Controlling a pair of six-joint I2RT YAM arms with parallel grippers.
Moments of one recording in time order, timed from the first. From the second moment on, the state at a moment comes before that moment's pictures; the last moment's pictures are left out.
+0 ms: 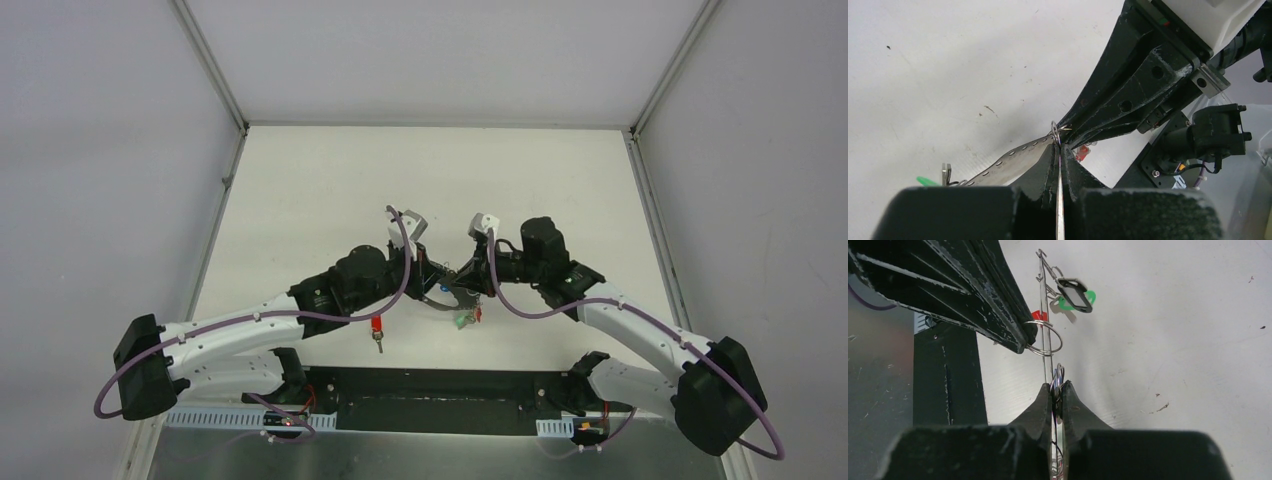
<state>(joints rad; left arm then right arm) -1.07 1.02 0.69 0.14 -0.14 -0.44 0.65 1.08 0.61 0.02 -0.70 -0.07</state>
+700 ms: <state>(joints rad) -1.08 1.01 0.78 -0.03 -0.15 -0.45 0.66 1.03 0.74 -0.27 -0.68 -0.17</state>
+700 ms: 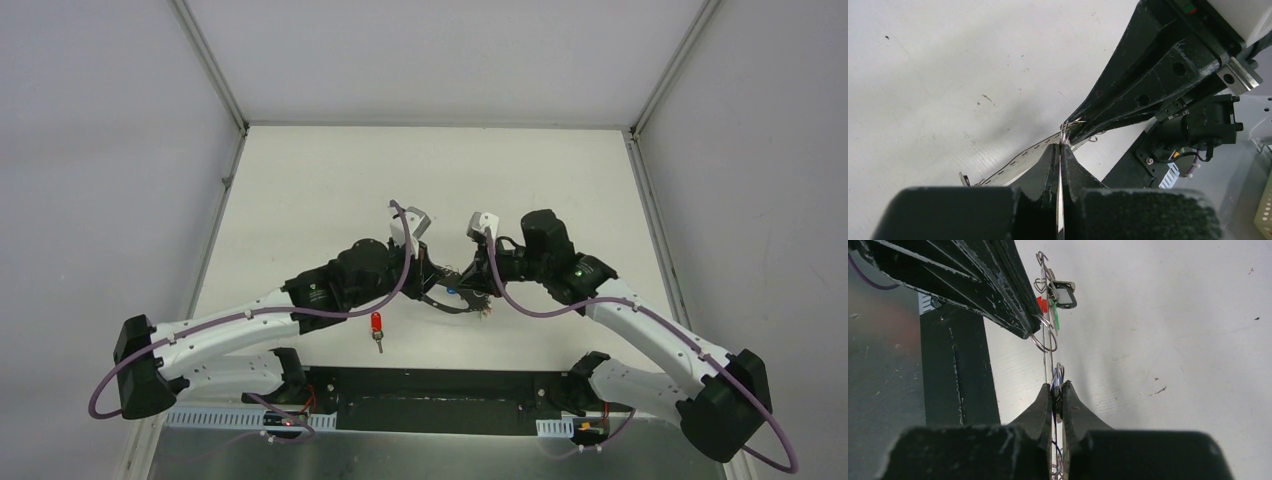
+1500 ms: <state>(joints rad) -1.08 1.13 1.00 -0.30 -0.18 -0.45 0.81 1.08 0.89 -0.48 -0.36 -0.21</state>
